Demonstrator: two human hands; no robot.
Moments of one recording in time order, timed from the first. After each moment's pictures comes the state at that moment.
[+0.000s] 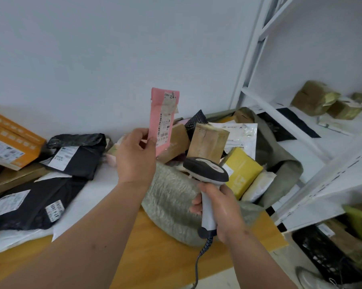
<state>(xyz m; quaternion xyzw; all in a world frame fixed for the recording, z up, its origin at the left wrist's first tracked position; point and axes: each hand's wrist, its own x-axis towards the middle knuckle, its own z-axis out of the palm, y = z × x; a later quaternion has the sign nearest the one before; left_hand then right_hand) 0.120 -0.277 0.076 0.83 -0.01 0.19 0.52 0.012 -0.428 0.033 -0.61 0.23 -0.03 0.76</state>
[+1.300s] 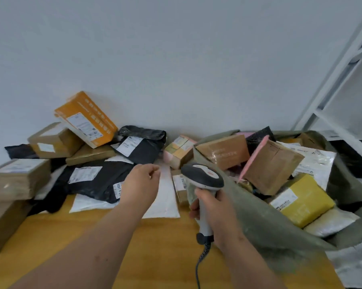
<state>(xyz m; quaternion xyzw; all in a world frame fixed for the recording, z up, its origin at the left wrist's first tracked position) 0.103 -0.131 0.023 0.93 0.09 0.07 0.35 0.047 -0.309 0.032 -0.68 0.16 0.08 0.71</state>
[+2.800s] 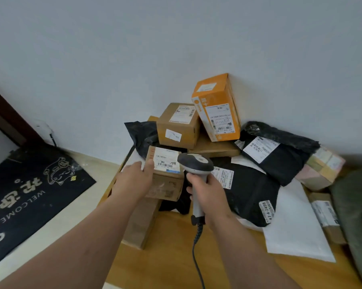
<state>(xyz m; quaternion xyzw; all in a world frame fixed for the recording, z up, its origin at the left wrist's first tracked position) 0.135 0.327 -0.028 0.89 0.32 -0.08 0.33 0.150 0.151 -0.025 -0.71 0.12 0.21 0.66</state>
